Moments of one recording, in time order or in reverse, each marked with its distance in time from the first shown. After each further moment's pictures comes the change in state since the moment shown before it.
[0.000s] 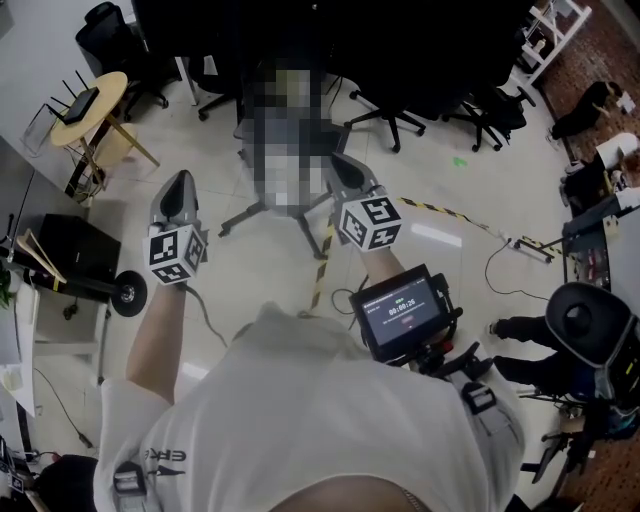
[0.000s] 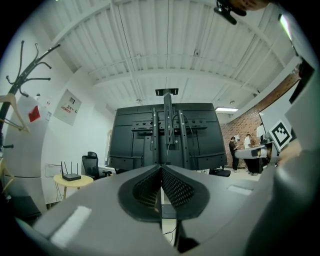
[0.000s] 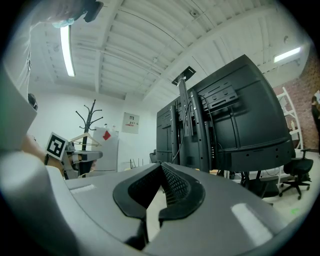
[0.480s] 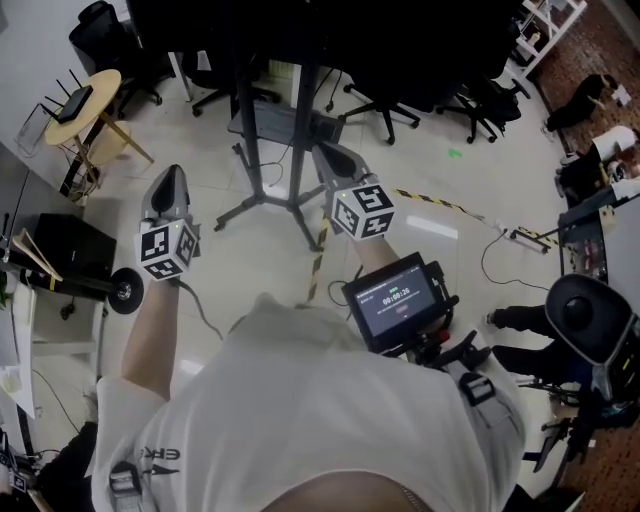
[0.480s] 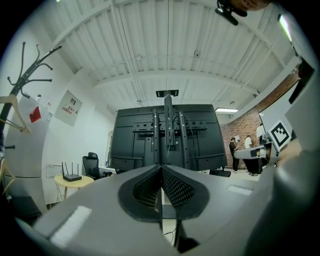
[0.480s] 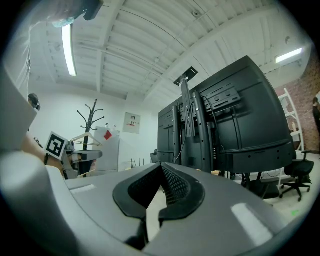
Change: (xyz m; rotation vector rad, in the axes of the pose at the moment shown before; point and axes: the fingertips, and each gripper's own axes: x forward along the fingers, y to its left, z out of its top) left arm -0.002 0.002 0.005 0.003 -0.015 0.007; right arm 0.005 0.002 0.004 -0.014 -0.006 0.012
